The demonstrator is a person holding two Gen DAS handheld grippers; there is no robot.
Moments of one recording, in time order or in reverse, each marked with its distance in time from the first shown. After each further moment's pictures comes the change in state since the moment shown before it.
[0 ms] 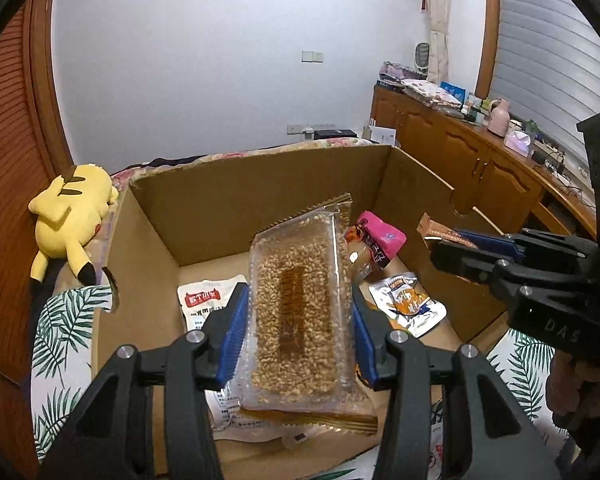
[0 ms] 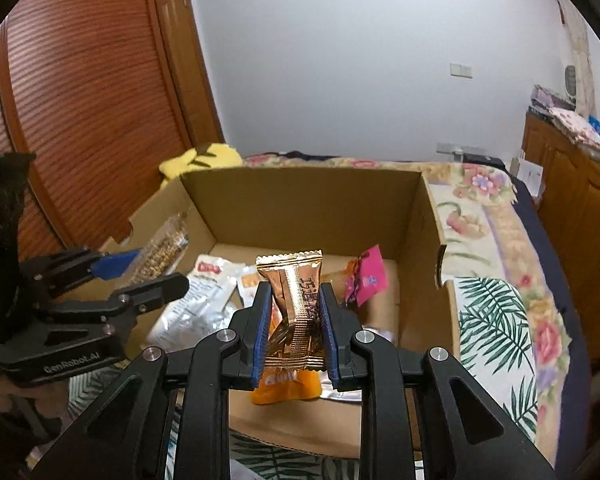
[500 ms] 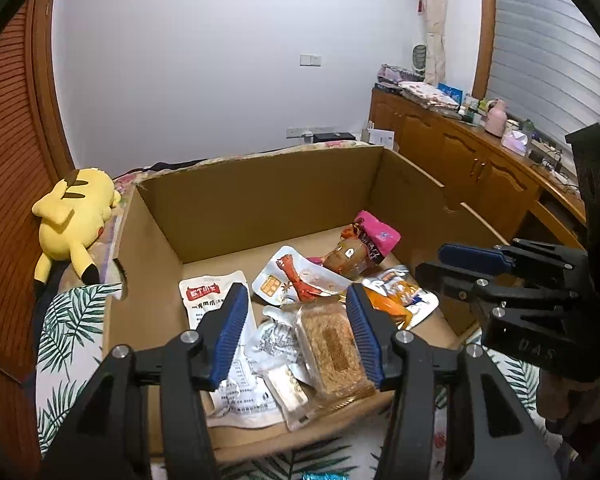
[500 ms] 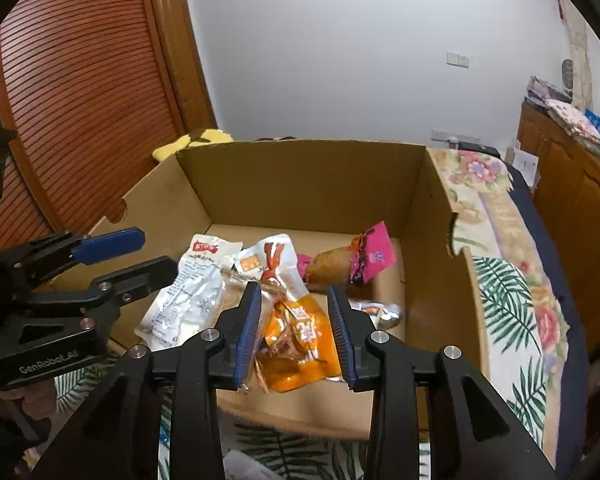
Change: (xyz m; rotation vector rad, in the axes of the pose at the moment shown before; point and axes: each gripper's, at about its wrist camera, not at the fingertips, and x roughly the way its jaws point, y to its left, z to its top) left arm -0.022 -0.001 -0.006 0.013 -0.023 -0.002; right arm -0.002 0.006 -0.013 0.009 0.030 -0.037
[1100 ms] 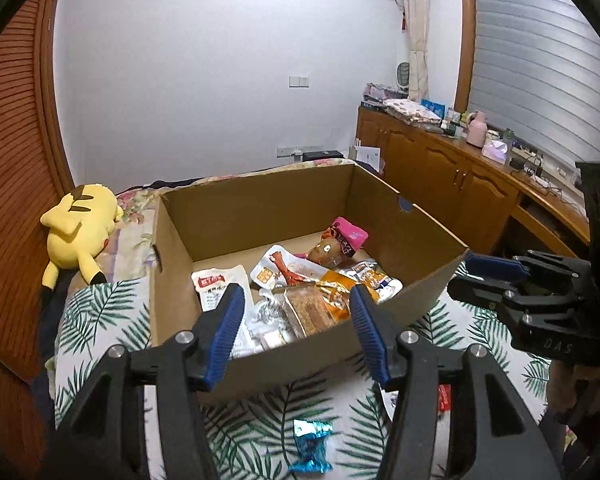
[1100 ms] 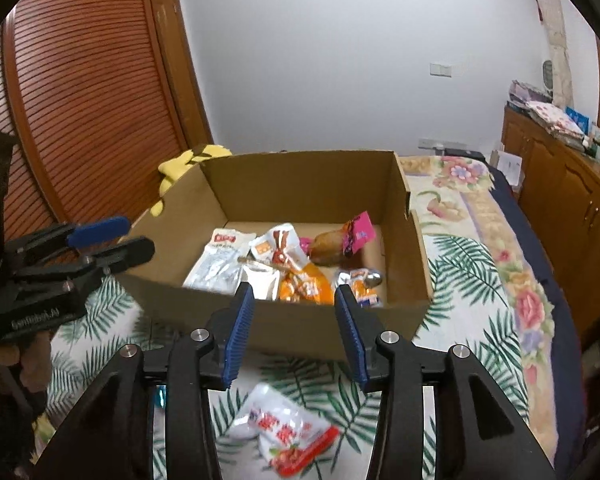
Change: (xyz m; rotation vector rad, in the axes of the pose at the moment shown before) left arm -0.075 -0.002 -0.026 0.016 -0.073 -0.033; right arm -0.077 0.018 -0.035 0.014 -0.052 -0.026
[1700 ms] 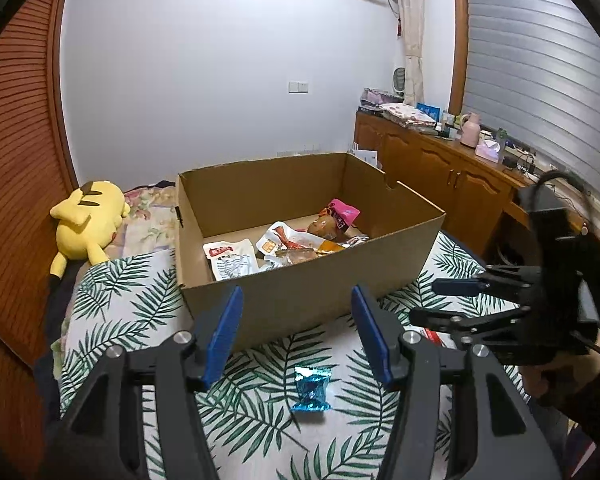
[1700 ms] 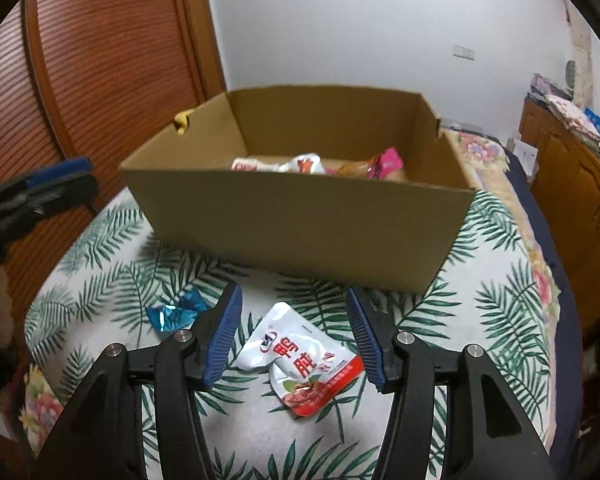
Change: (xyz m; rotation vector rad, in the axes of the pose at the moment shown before) left arm -0.047 -0.001 -0.047 0.015 -0.027 0.005; right arm 0.027 0.021 -0.058 -0.071 0.137 0.049
